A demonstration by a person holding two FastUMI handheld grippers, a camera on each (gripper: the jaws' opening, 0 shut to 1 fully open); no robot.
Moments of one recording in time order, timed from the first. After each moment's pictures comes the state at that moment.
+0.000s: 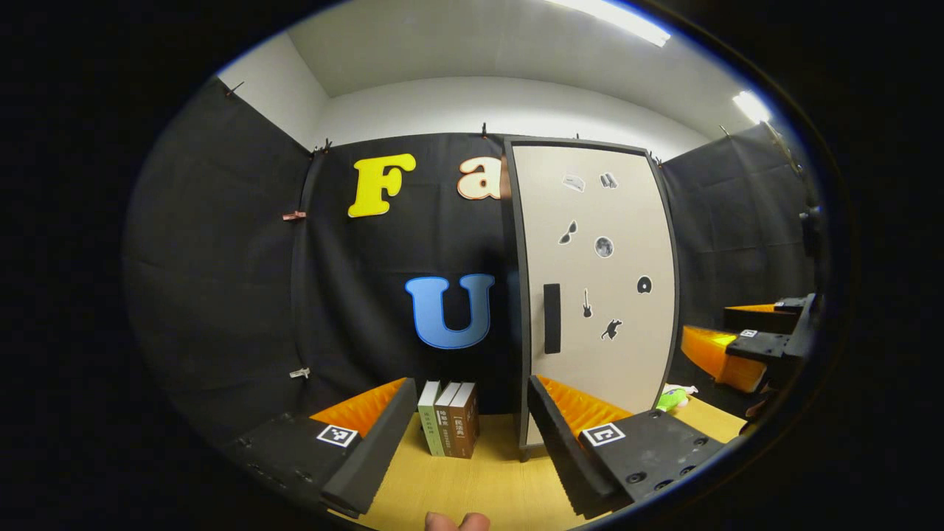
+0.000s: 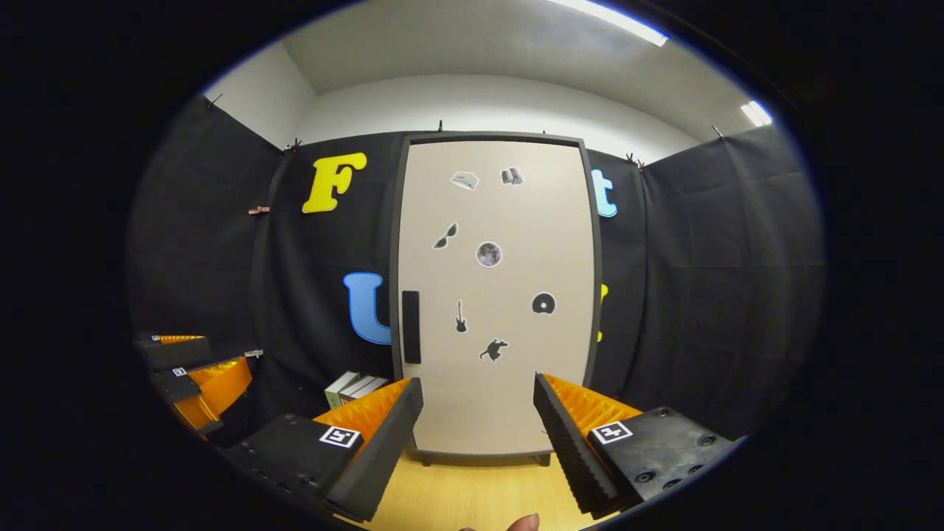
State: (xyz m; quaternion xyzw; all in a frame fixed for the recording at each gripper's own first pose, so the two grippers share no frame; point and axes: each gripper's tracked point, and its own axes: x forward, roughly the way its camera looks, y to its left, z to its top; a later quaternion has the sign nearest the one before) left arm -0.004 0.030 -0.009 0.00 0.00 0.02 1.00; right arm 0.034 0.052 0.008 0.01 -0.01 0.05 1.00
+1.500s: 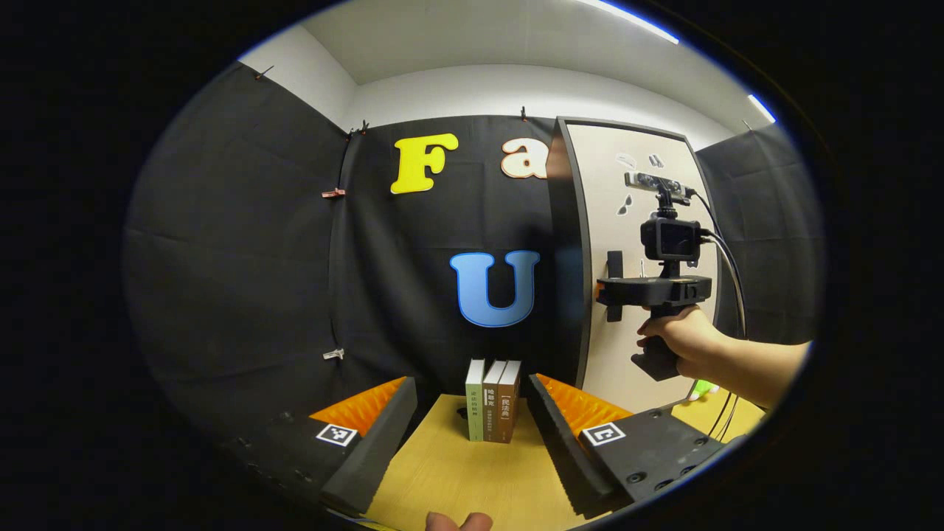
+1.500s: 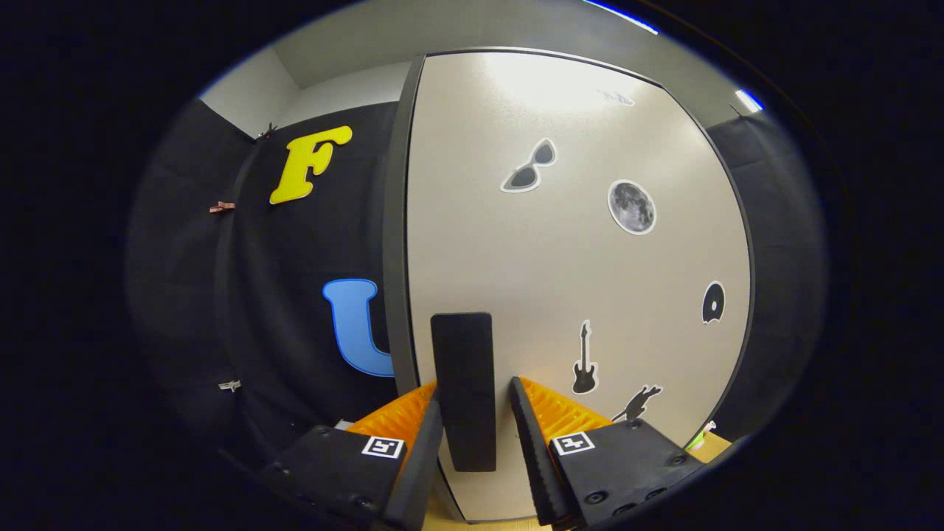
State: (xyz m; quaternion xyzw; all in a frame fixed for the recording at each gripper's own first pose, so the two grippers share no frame) left arm -0.013 0.109 -0.054 0.00 0.03 0.08 1.00; right arm 0.278 0.172 -0.021 0.05 -0.01 0.04 1.00
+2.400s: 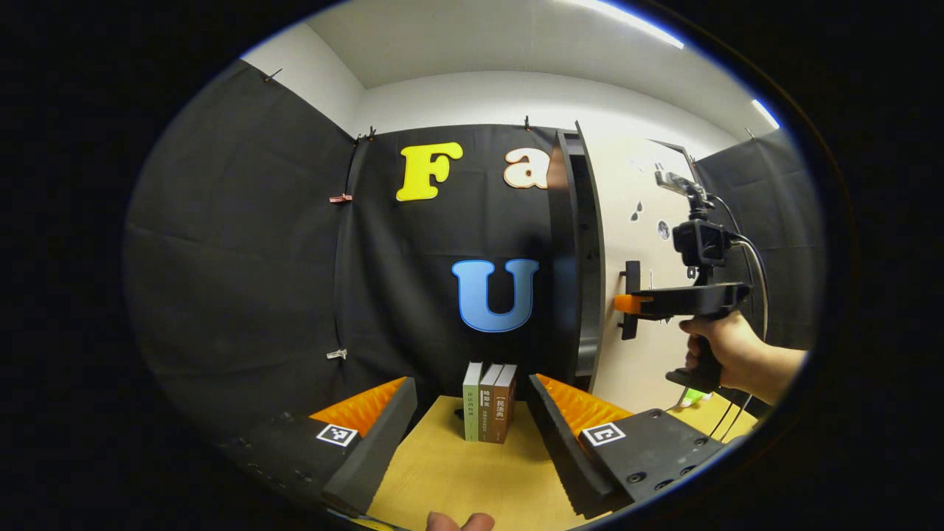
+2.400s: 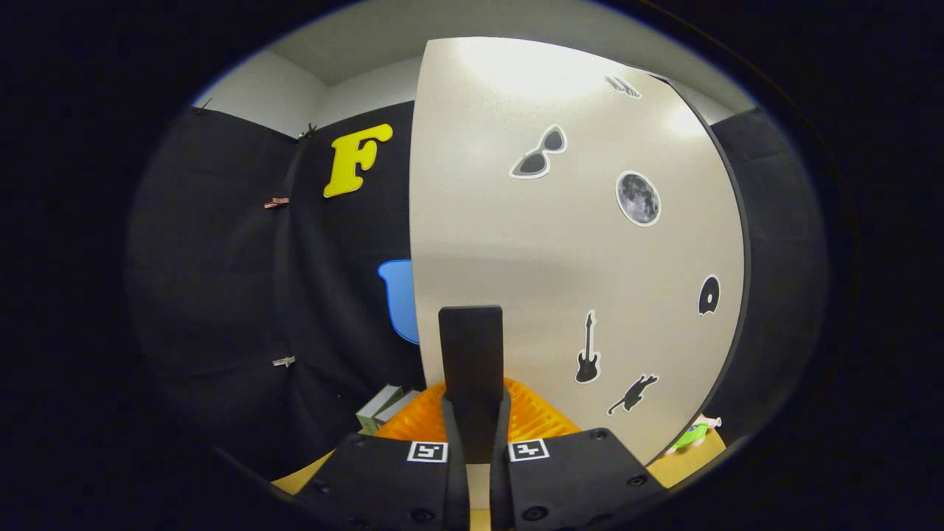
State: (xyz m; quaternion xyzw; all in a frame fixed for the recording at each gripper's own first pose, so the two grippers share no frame) left arm -0.047 0.090 -0.040 -0.01 0.01 0.09 1.00; right arm 0.196 0.162 -0.016 0.05 0.04 0.15 0.99
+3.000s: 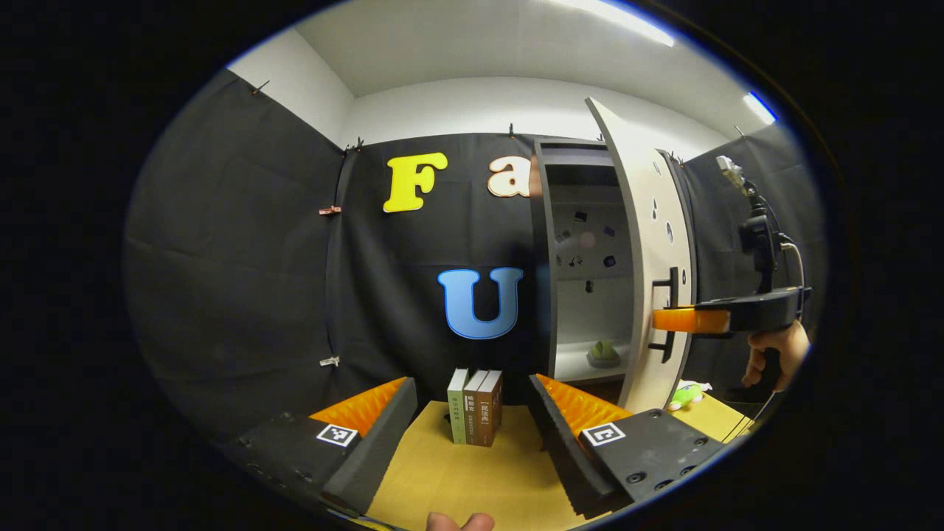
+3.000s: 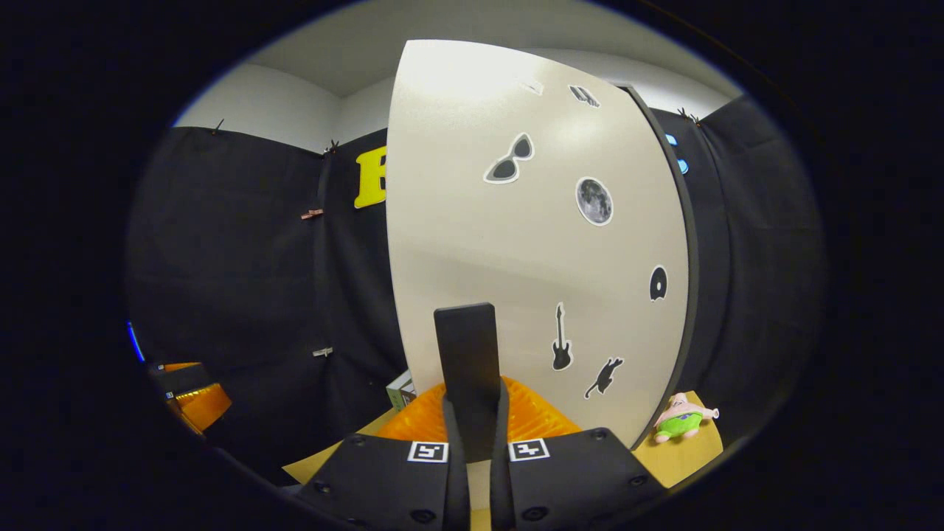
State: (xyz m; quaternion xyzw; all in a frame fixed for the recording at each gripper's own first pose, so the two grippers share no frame) left arm -0.052 0.050 -0.018 0.00 0.00 0.07 1.00; right arm 0.144 0.125 -0.010 0.07 0.05 0.20 0.98
